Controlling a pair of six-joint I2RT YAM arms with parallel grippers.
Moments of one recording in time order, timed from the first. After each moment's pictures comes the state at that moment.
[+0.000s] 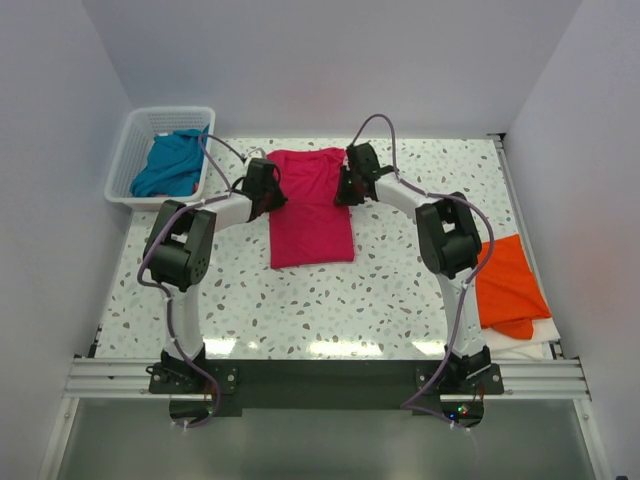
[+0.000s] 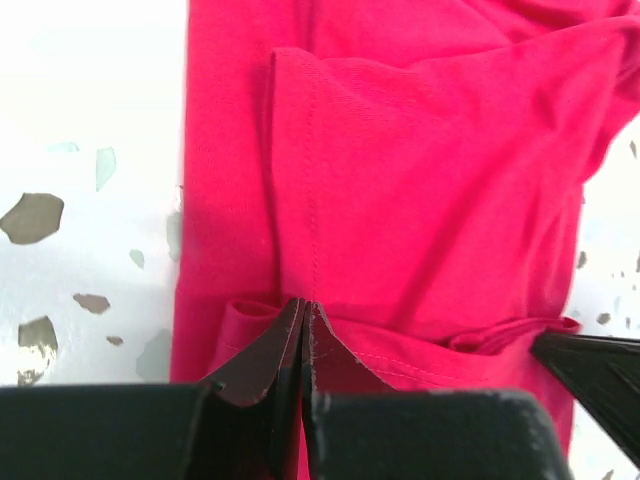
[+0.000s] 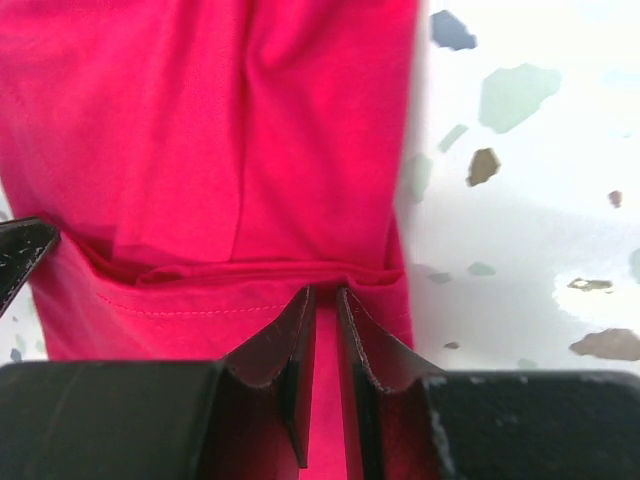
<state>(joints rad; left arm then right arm) -0.33 2.03 1.27 0.04 -0.10 -0.69 0.44 2.25 1.73 -0.35 -0.08 0.53</state>
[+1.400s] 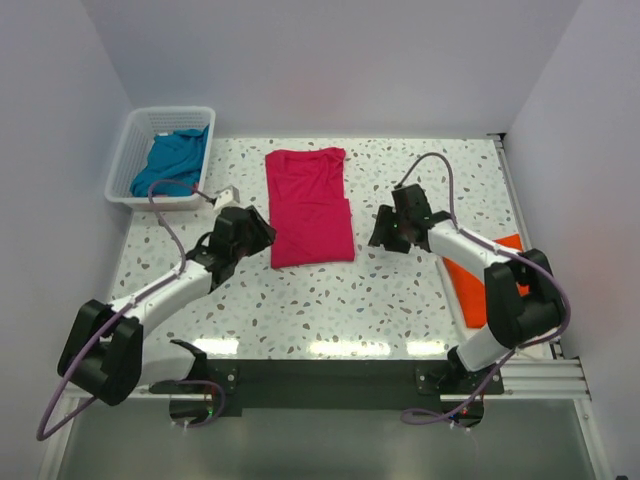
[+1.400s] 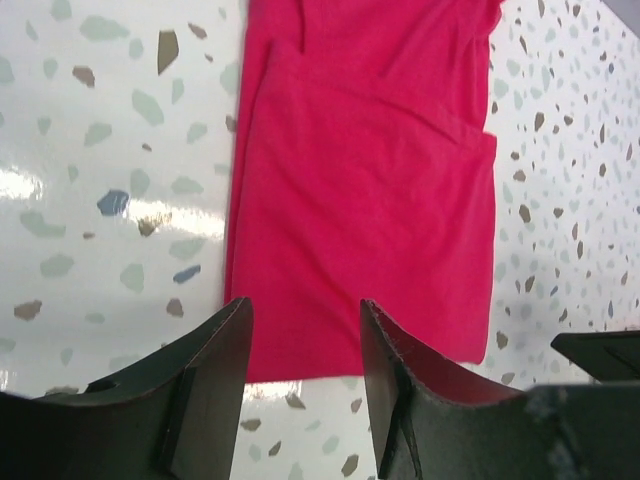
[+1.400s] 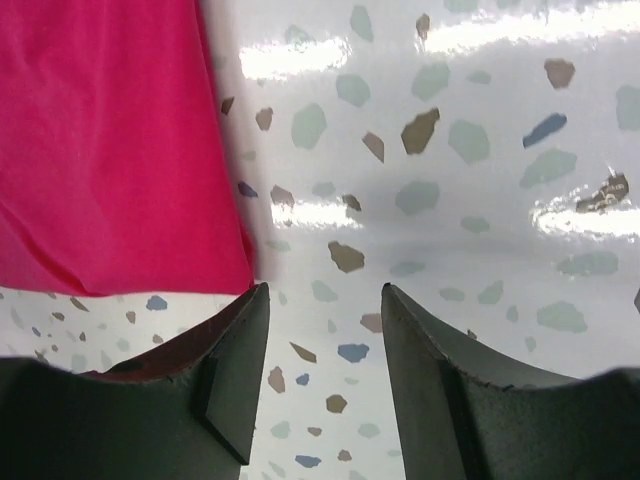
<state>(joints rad) -0.41 1.29 0.68 0.02 -0.17 -0.78 0.38 1.61 1.00 -0.35 -0.04 0.58</state>
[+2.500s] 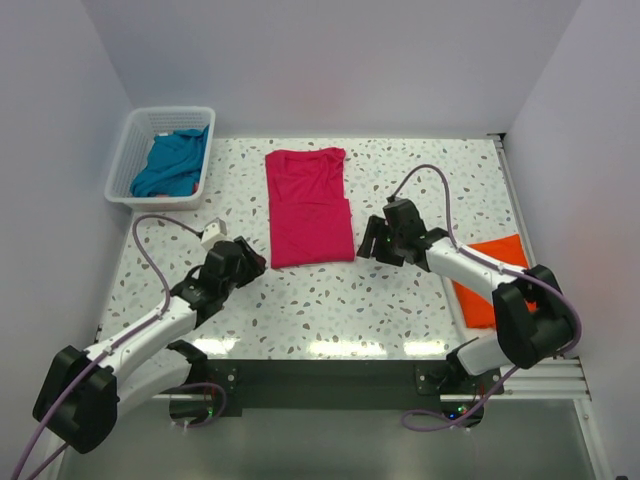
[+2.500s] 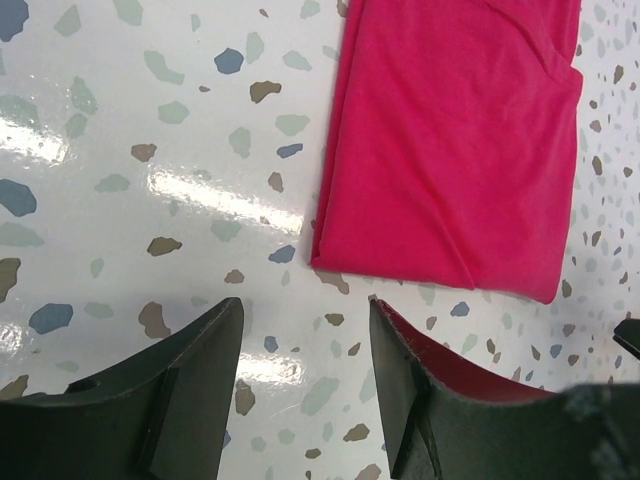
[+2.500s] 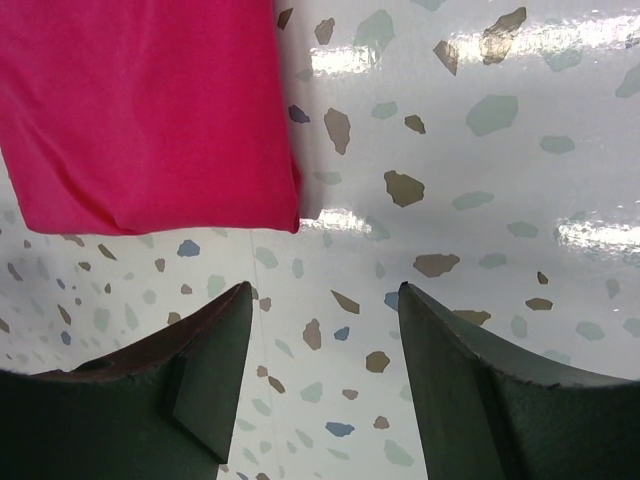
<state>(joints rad) -0.51 0.97 0.42 -0.11 -0.29 -0.89 0.49 1.46 0.84 -0.28 -0.02 0.68</state>
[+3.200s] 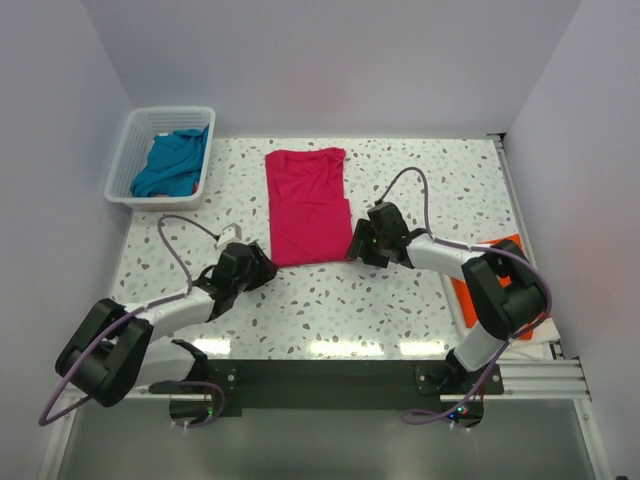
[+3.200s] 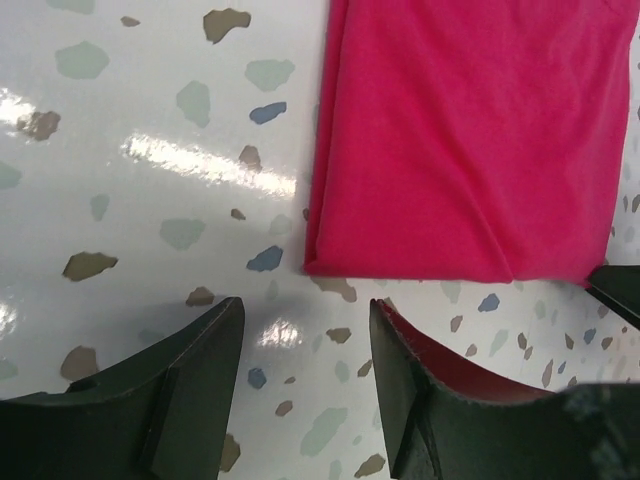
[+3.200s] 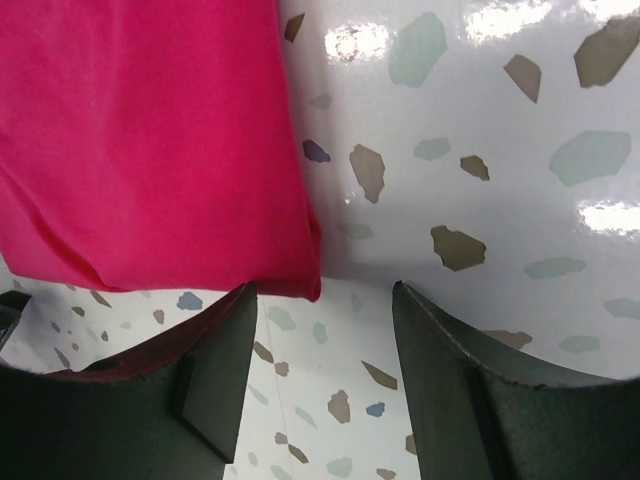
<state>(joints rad) -0.51 1.22 0.34 0.17 -0.18 -0.88 0.54 1.65 0.86 -0.13 -0.02 0.75</state>
